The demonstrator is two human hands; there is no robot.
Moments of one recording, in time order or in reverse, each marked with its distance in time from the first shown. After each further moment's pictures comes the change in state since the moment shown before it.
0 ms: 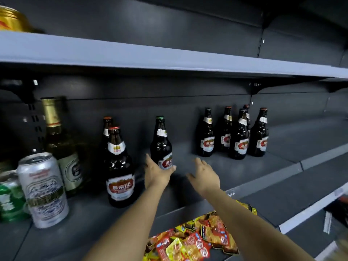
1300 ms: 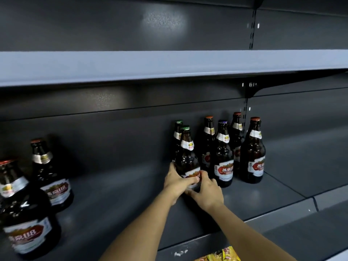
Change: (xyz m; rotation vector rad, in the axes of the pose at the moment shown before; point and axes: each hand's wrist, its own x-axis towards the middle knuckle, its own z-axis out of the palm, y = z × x) left_hand 0.048 0.076 0.217 -0.152 -0.202 0.028; right_hand 0.127 0.181 -0.002 0.297 -0.042 -0.029
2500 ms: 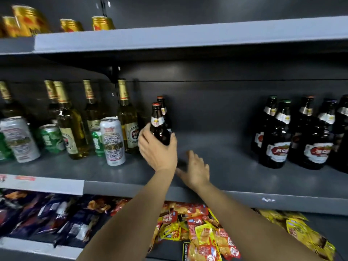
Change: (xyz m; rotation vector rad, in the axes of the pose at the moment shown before) left_hand -0.158 -0.018 -0.239 0.366 1.223 0.291; right_hand -0.139 -0.221 0.118 -0.062 -0.269 -0.360
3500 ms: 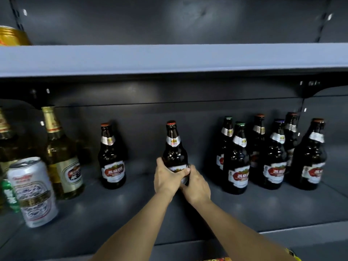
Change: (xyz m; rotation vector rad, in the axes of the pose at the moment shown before) left_hand -0.046 0.030 0.149 -0.179 -0.774 -0.307; right_hand 0.063 0.112 -0.052 0.179 0.165 0.217
